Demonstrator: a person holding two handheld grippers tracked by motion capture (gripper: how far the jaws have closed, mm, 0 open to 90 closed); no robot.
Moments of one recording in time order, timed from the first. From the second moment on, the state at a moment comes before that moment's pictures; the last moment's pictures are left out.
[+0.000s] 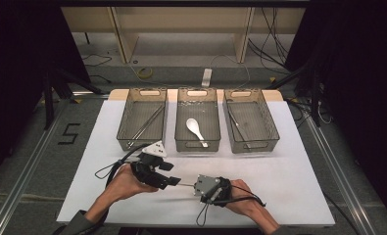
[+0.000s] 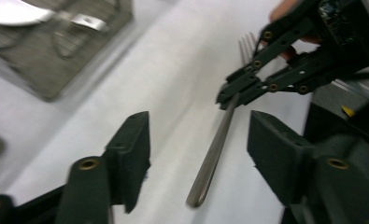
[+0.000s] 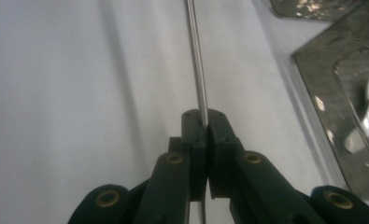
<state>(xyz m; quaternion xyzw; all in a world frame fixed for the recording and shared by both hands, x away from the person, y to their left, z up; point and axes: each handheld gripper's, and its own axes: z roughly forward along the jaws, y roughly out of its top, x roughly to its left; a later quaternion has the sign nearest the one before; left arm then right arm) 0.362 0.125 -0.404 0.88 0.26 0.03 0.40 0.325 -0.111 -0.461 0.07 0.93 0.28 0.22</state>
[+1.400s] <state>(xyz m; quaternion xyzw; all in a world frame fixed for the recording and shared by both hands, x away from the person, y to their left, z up) 0.350 0.173 -0.416 0.78 0.35 0.10 0.51 0.352 -0.164 -0.440 0.21 0.89 0.33 0.22</state>
